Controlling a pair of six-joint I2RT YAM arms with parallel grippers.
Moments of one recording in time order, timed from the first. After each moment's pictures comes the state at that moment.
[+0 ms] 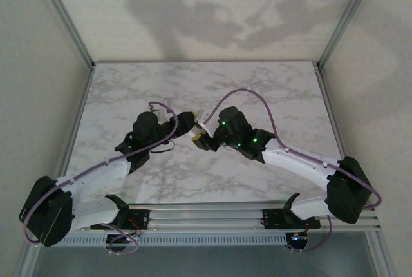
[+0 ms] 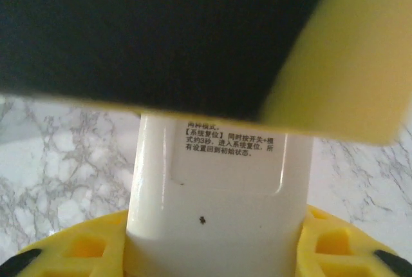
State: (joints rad) left arm -0.57 1.13 0.62 0.30 0.25 -0.99; right arm 0.88 1.35 0.92 -0.11 -0.22 -0.20
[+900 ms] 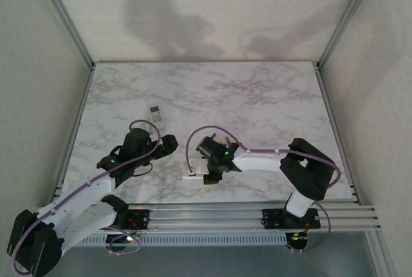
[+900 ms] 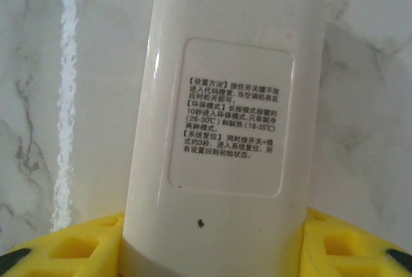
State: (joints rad) left arm -0.48 0.89 0.47 -0.28 0.05 -0.84; right arm 1.05 1.67 0.88 -0.36 -0.10 -0.67
